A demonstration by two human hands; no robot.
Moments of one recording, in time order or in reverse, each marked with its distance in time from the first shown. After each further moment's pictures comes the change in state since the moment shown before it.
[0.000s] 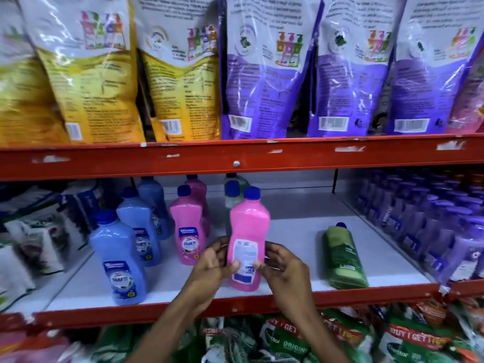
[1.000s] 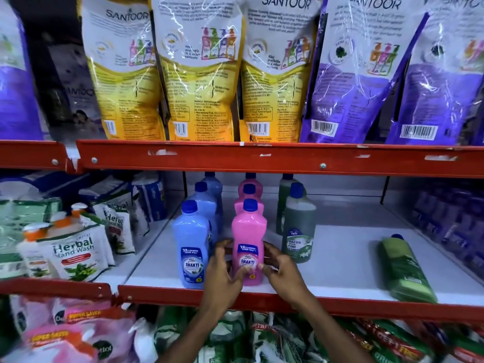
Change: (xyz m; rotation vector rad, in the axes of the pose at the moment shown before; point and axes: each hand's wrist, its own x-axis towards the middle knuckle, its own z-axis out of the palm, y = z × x) left_hand -0.039 -0.019 -0.101 0.632 0.439 0.199; right_hand 0.028 0.012 0.124 -0.060 -0.333 -0.043
